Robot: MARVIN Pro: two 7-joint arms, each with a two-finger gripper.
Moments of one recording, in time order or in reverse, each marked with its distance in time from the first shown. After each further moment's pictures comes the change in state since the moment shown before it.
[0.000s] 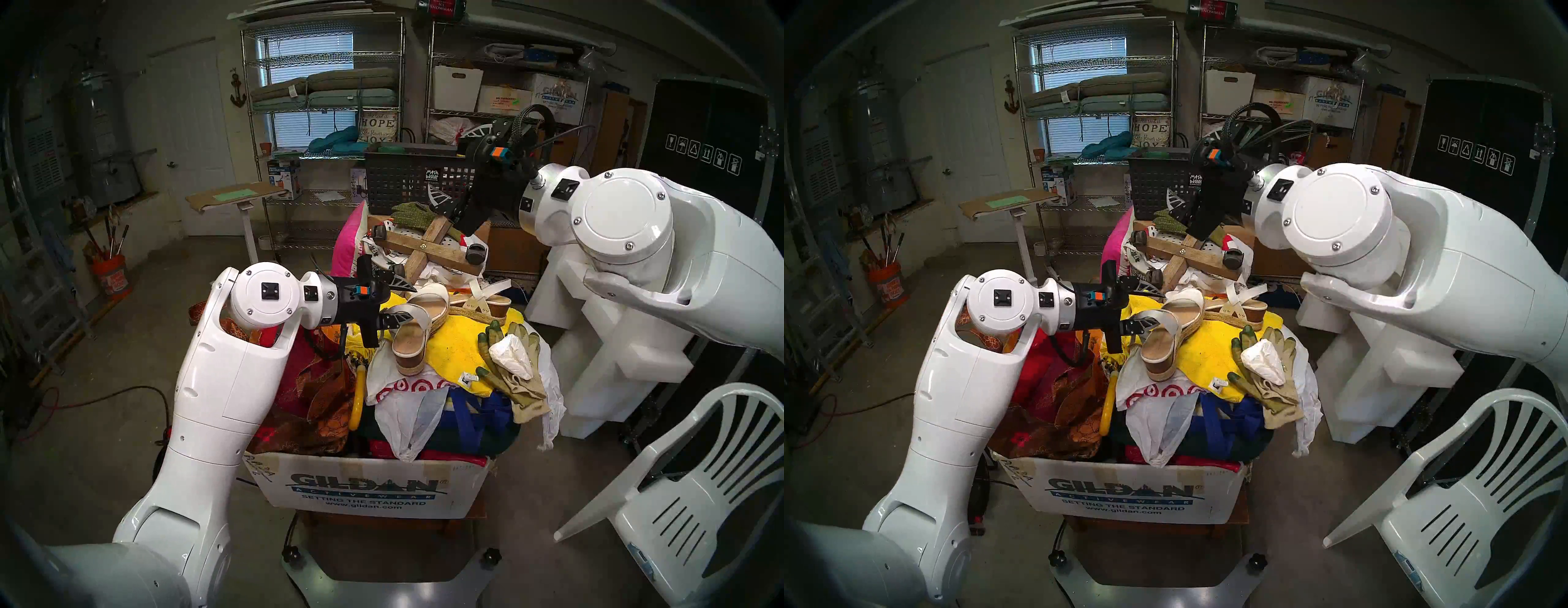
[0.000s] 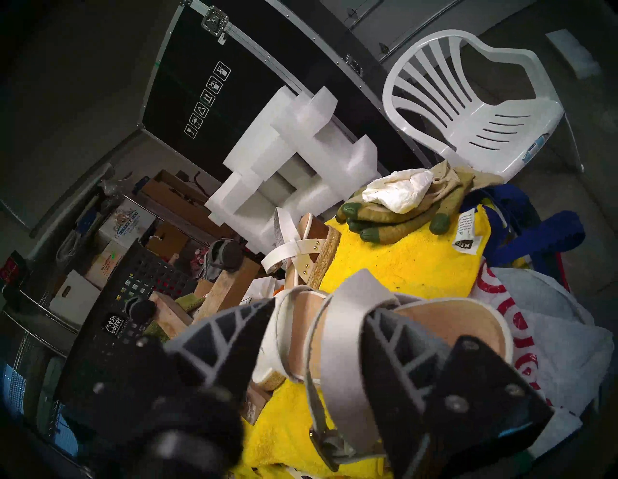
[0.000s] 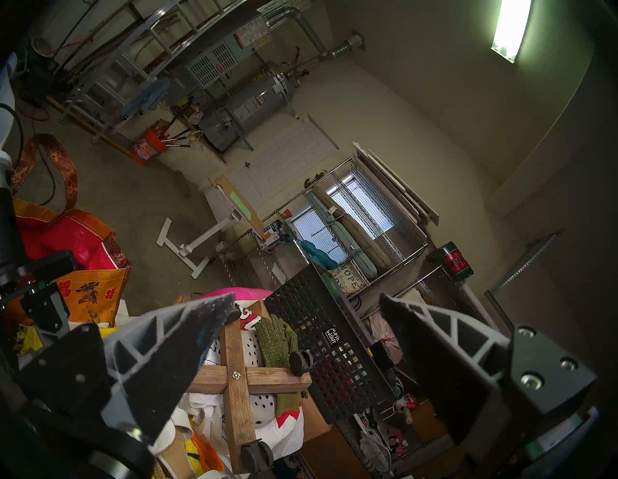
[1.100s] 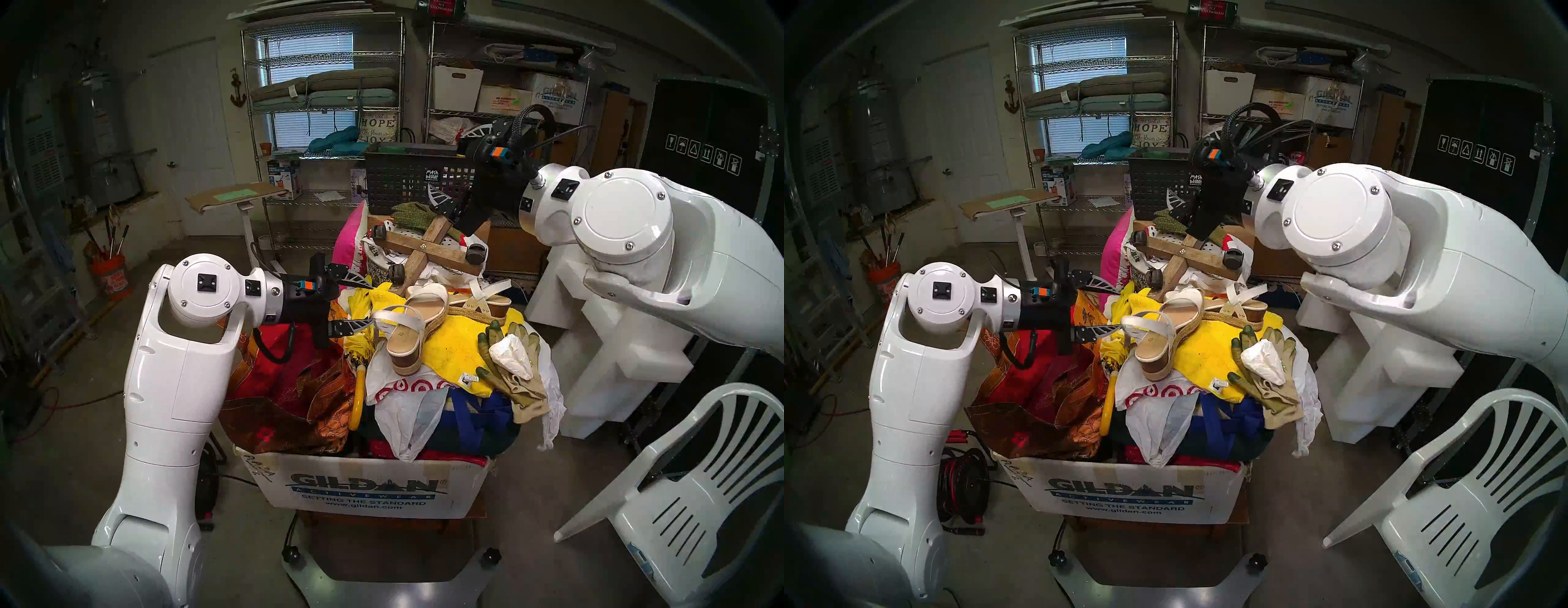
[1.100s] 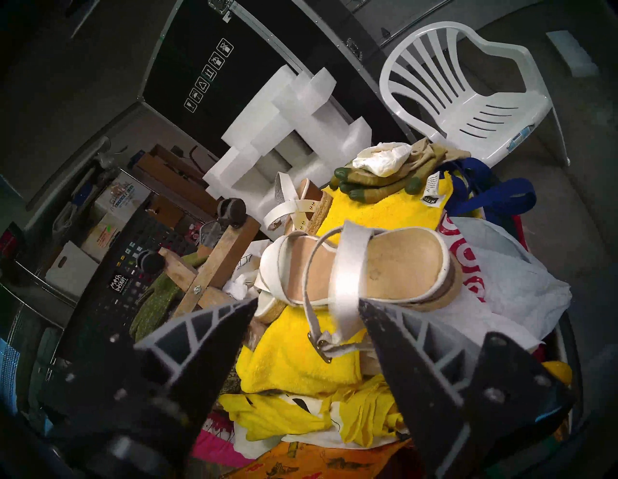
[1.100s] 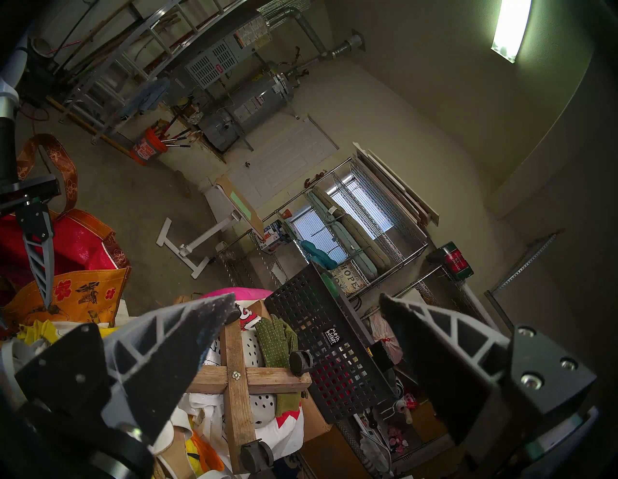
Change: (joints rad) left arm 0.050 0.076 -0.154 -0.085 -0.066 0.060 -0.147; right arm 0.000 0.000 0.000 0.000 0.000 0.000 0.000
